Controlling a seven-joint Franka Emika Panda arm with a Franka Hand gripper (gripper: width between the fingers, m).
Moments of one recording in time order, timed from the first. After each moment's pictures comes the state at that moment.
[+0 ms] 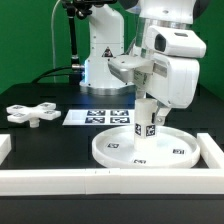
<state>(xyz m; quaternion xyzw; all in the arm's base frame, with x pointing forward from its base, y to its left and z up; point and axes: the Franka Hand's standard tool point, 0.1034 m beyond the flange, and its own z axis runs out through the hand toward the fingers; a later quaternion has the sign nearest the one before) 0.535 0.041 0.067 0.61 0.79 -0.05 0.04</state>
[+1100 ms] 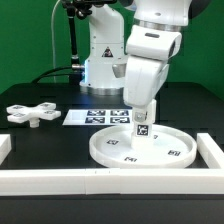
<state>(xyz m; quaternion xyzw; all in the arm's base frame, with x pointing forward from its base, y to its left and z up) 0.530 0.037 0.066 0.84 0.54 -0.07 0.03</state>
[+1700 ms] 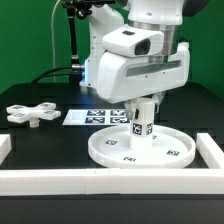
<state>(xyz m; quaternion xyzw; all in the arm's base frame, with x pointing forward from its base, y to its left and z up) 0.527 0.036 0.066 0.96 0.29 -0.05 0.02</state>
